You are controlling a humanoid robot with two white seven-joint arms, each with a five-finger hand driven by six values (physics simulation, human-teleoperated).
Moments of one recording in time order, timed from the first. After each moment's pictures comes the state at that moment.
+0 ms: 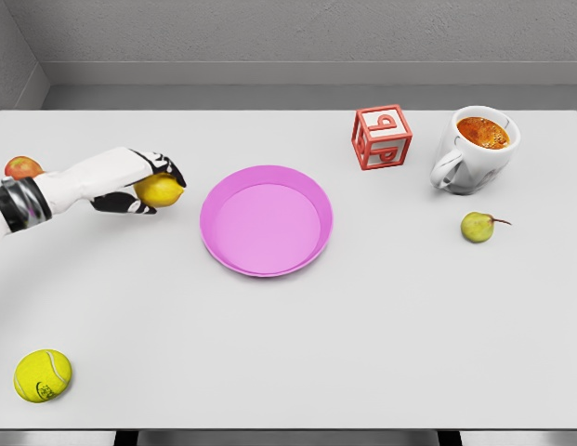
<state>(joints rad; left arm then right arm) -0.57 0.73 -0.59 -1.27 -0.31 -0.61 -0.32 -0.04 0.00 -0.33 0.17 0.27 -0.12 -0.04</state>
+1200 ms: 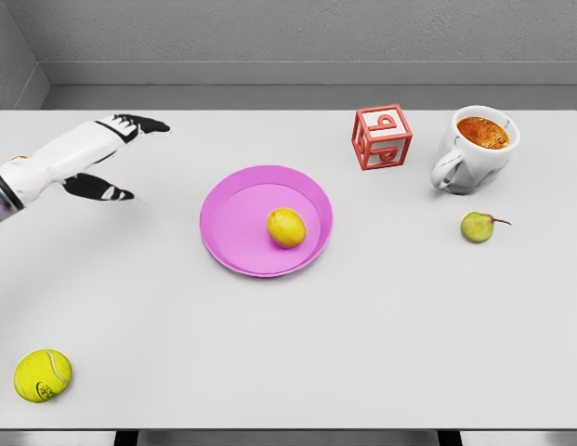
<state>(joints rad) -0.45 0.68 -0.27 -1.33 -0.32 -0.61 -0.38 -0.04 0.00 -0.33 0.17 0.27 -0.12 -0.04</state>
